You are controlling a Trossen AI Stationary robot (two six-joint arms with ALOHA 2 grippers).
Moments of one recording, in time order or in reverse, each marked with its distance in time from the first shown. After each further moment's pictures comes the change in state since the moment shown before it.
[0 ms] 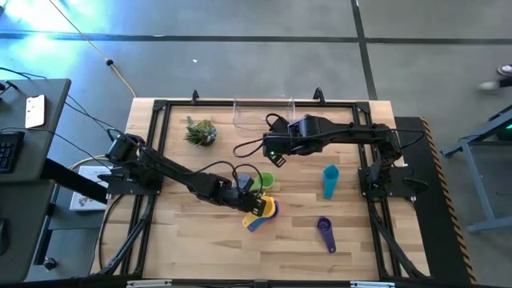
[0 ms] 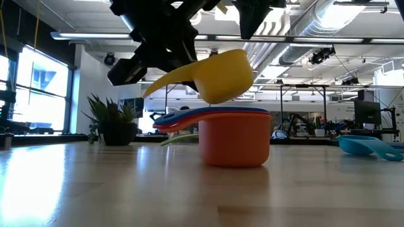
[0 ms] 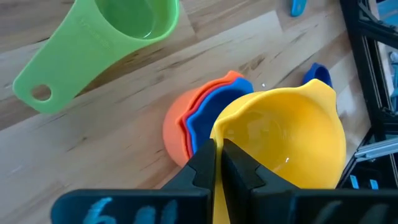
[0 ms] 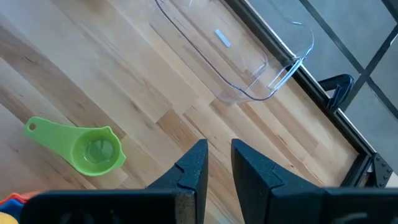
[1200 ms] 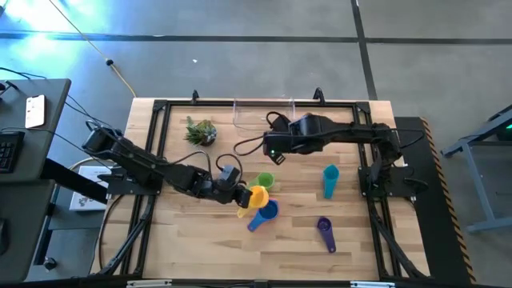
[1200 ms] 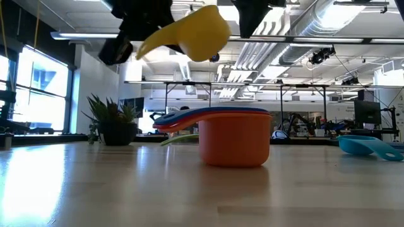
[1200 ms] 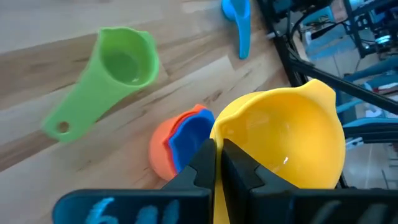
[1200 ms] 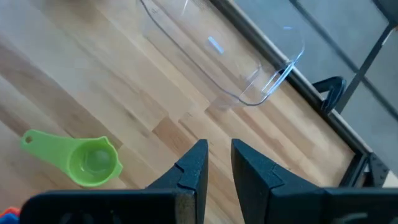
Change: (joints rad) left arm -0.018 -0.246 -0.181 0.133 -0.107 0.055; right arm -0.004 -0.001 0.010 -0.002 0.025 0.021
